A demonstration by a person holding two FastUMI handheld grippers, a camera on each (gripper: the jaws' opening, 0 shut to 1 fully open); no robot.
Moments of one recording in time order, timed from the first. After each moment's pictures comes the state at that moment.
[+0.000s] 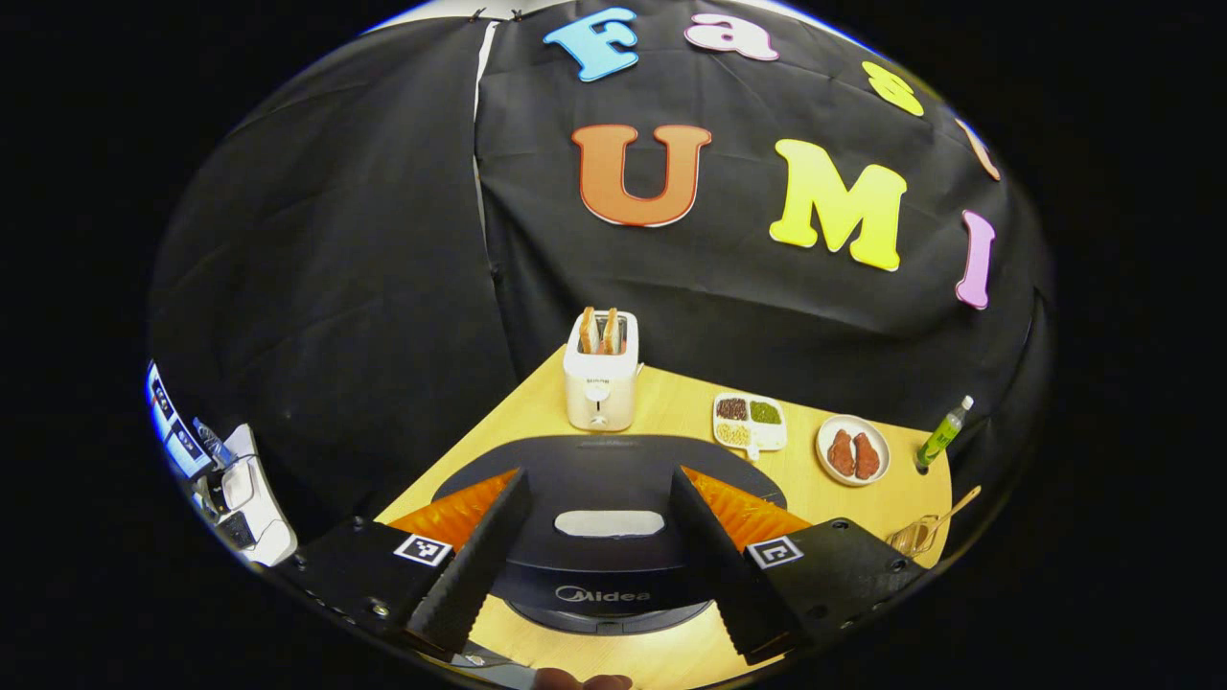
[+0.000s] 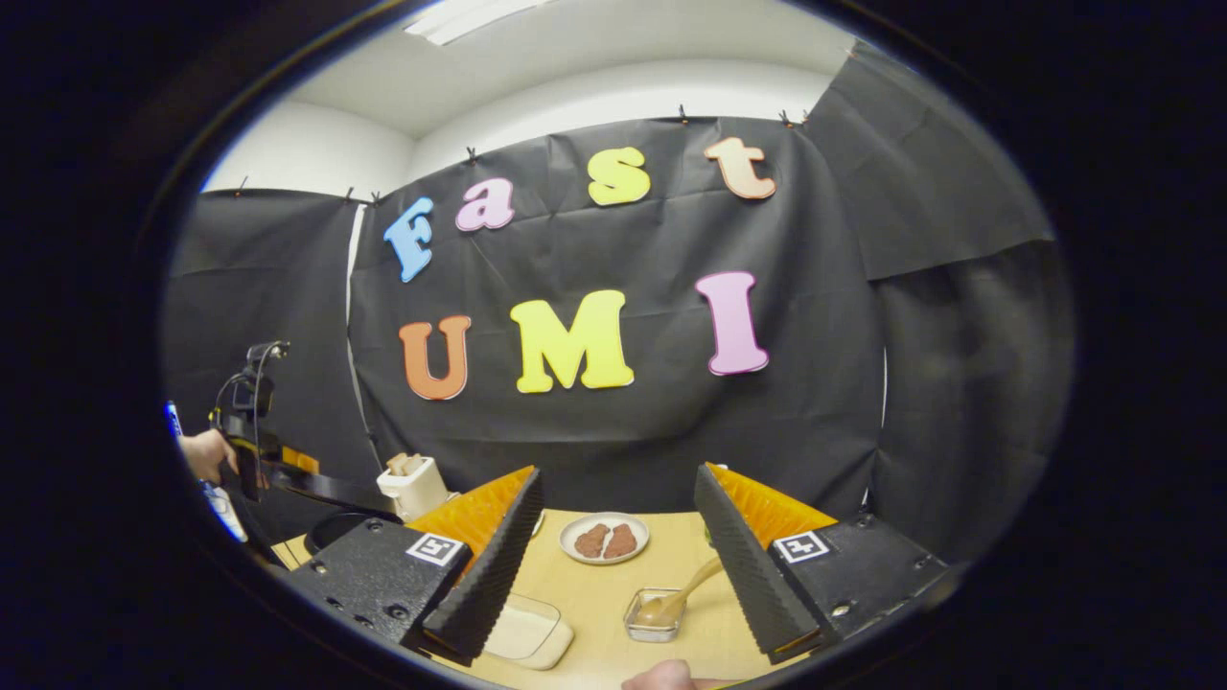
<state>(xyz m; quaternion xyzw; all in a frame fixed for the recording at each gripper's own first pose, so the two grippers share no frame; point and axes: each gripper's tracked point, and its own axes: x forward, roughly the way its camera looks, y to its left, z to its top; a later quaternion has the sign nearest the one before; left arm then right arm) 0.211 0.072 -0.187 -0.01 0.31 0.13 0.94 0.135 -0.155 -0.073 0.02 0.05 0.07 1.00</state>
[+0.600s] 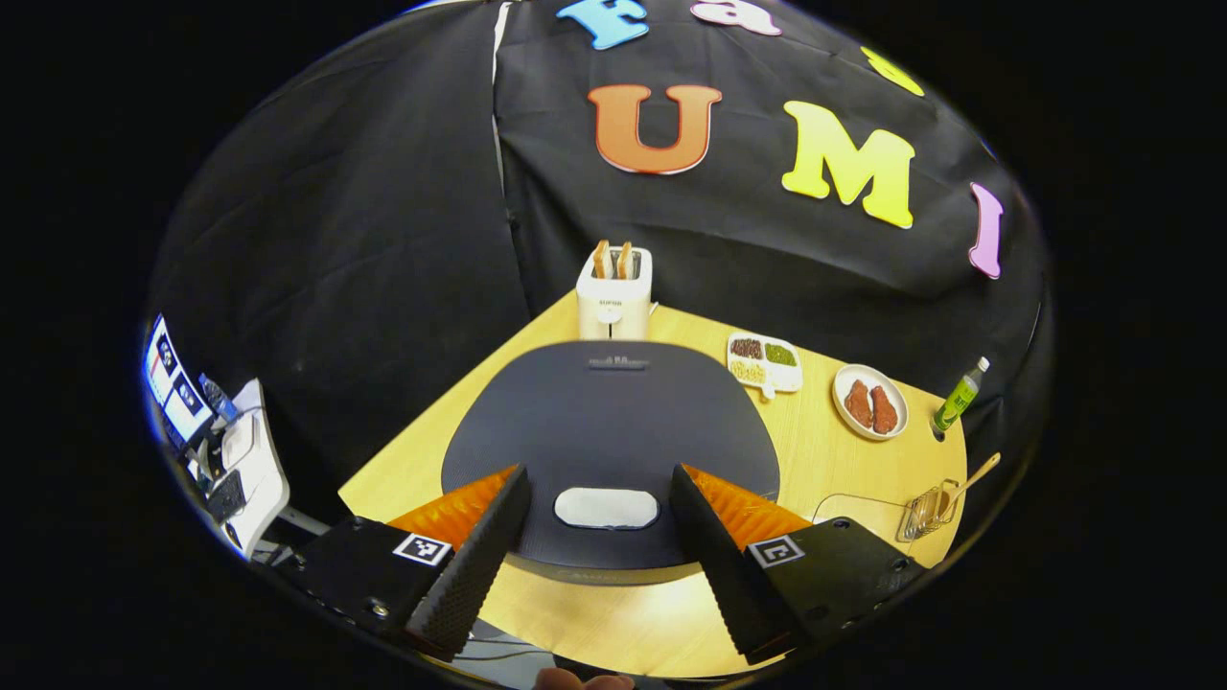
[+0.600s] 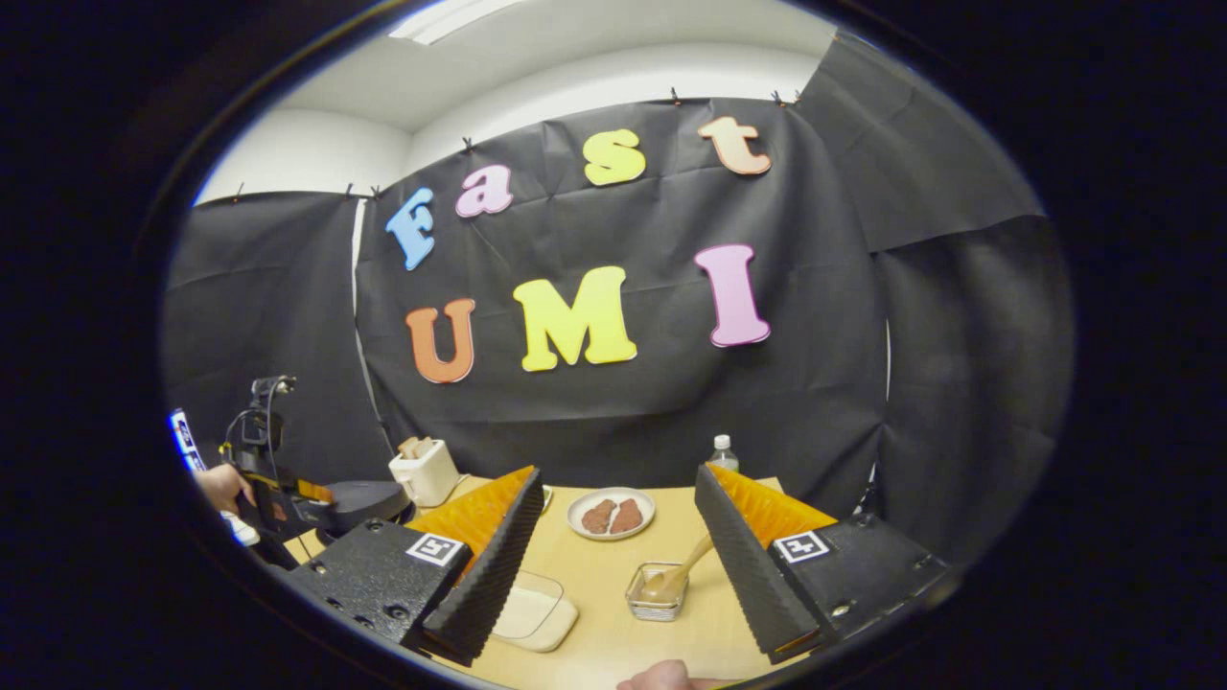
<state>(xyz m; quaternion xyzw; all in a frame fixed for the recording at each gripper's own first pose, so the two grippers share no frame) 0.151 0.060 -0.262 -0.03 0.36 0.16 0.92 0.122 -0.149 -0.094 0.03 0.08 0.10 0.99</state>
